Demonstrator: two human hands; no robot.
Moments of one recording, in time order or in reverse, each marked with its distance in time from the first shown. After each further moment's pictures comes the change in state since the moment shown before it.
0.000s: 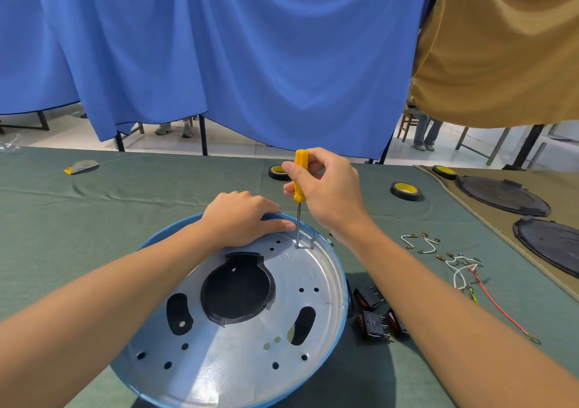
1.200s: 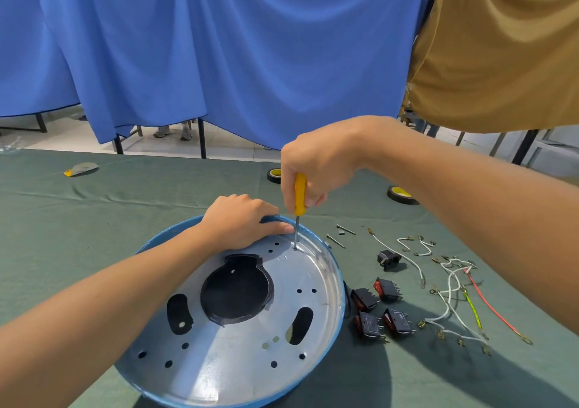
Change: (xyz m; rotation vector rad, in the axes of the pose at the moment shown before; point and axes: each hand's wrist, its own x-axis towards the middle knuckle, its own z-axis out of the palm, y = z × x) left_hand -0.001 -0.002 0.002 0.023 0.005 -0.035; right_hand 0.059 -0.082 -0.026 -1.112 -1.181 -0.248
